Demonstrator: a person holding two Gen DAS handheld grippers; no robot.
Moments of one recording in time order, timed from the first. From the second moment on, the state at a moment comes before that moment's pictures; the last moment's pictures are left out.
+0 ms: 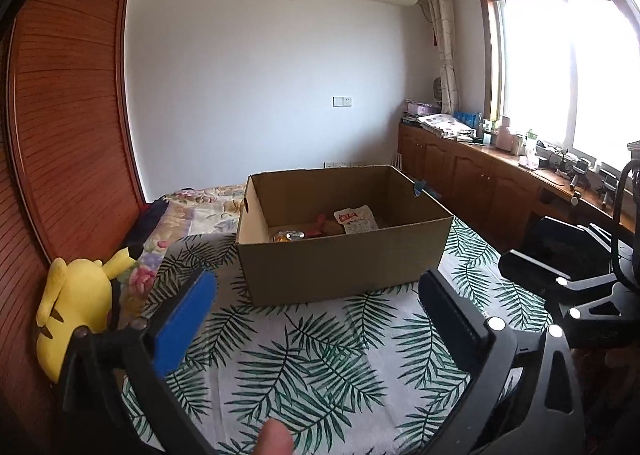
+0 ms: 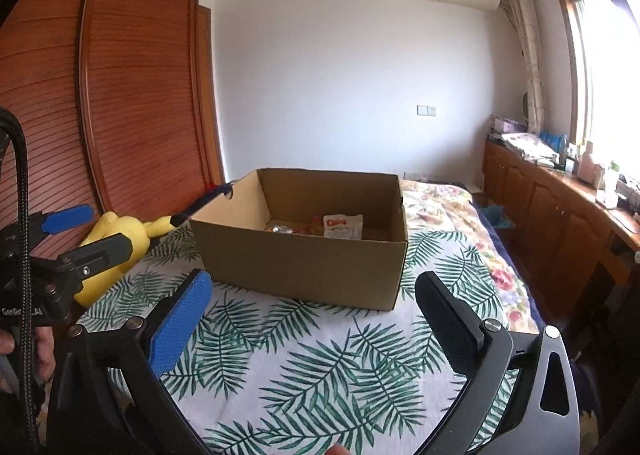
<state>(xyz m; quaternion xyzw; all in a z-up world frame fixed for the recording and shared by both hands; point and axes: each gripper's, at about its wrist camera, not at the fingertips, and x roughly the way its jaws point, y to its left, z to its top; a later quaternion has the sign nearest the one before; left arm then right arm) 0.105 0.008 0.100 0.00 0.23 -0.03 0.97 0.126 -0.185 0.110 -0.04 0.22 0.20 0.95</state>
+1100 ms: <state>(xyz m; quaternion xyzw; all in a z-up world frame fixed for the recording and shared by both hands) 0.018 0.003 0.074 -0.02 0.23 0.00 0.97 0.035 -0.206 0.096 -0.02 0.22 0.15 0.96</state>
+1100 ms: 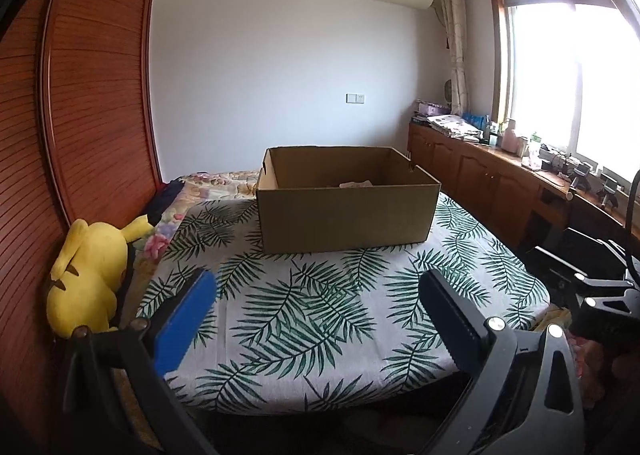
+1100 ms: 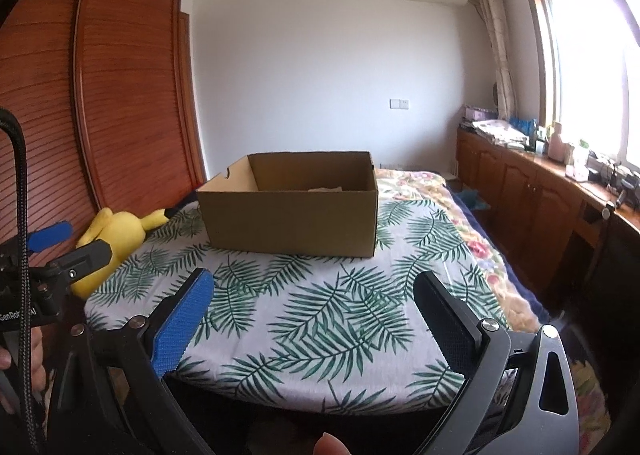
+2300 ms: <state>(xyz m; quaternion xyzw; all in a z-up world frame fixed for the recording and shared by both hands) 0.014 0.006 0.061 -0.02 0.24 0.01 0.97 0.032 -0.209 0.082 -0.02 0.22 0.14 0.97</state>
